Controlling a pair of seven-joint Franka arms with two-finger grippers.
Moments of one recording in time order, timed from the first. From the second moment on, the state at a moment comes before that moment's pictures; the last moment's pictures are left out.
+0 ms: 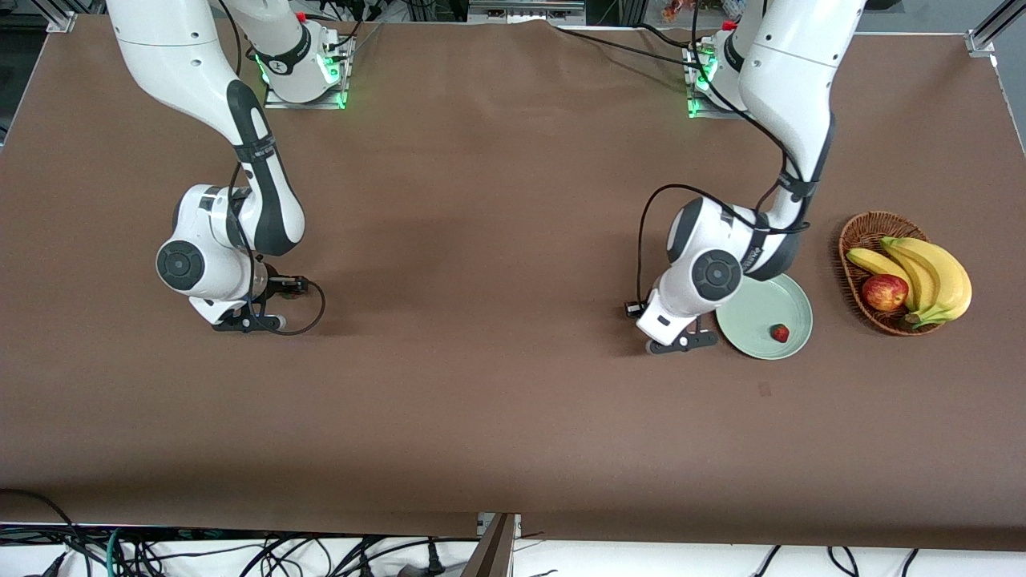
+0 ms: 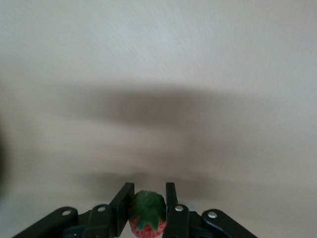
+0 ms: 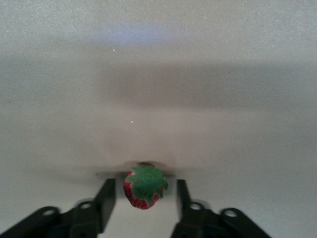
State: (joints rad) left arm -0.39 0.63 0.05 -1.72 -0.16 2.21 -0.44; right arm 0.49 0.56 -0.41 -2.00 0.27 2.29 -0.12
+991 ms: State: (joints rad) left arm -0.17 0.65 0.05 -1.64 -0.04 1.84 0.07; right arm 0.64 0.66 -0.17 -1.62 0.34 2.31 0.56
